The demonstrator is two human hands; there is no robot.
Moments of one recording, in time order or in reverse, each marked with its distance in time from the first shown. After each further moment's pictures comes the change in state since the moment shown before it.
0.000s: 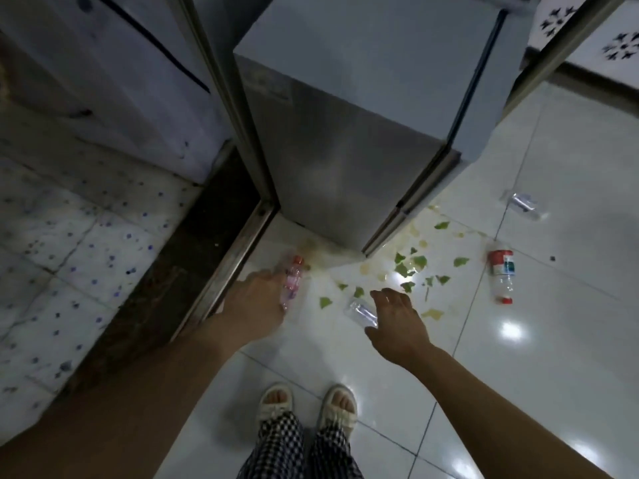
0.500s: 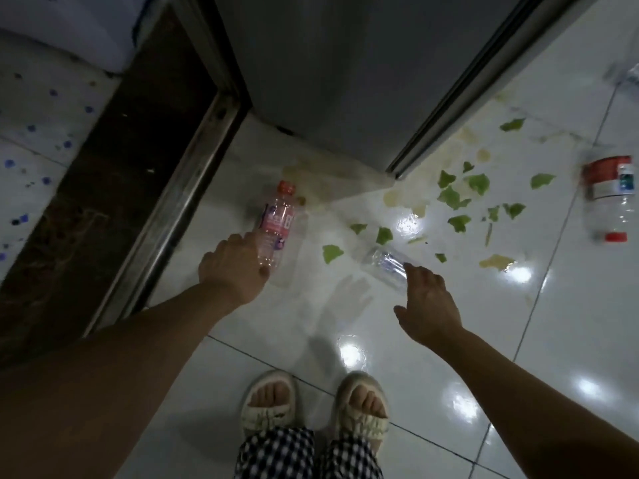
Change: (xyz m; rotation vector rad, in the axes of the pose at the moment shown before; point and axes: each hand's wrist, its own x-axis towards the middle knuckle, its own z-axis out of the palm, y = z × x) left_hand 0.180 -0.099 0.275 0.021 -0.058 -0.184; right_hand 0.172 0.095 0.265 0.014 -0.020 0.193
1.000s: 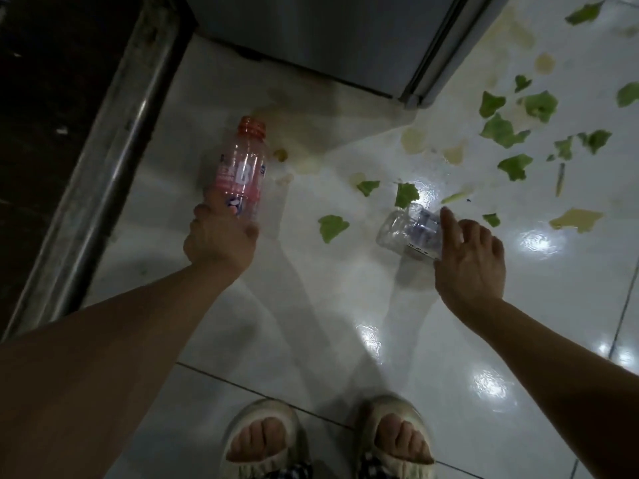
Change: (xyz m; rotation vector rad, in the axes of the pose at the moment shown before) left_hand 0.122 -0.001 0.135 -0.173 0.302 -0.258; right_hand 0.118 0.054 0.120 -0.134 0.337 0.105
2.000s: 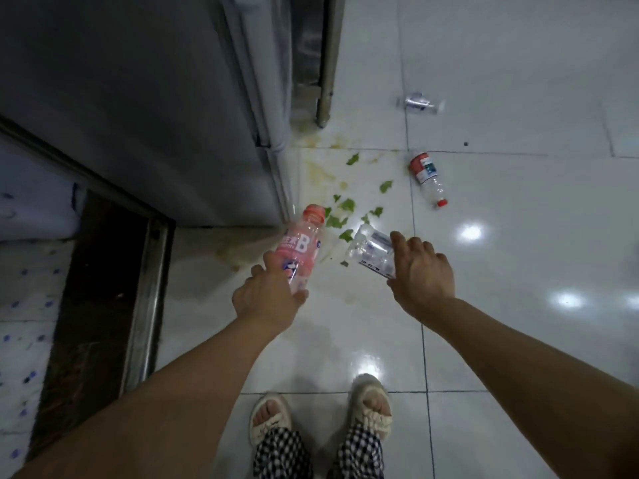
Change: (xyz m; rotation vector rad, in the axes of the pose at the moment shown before) left_hand -0.244 0.190 -0.324 0.144 -0.306 0.459; right_hand -0.174 0.104 -0.374 0.113 0.020 0.161
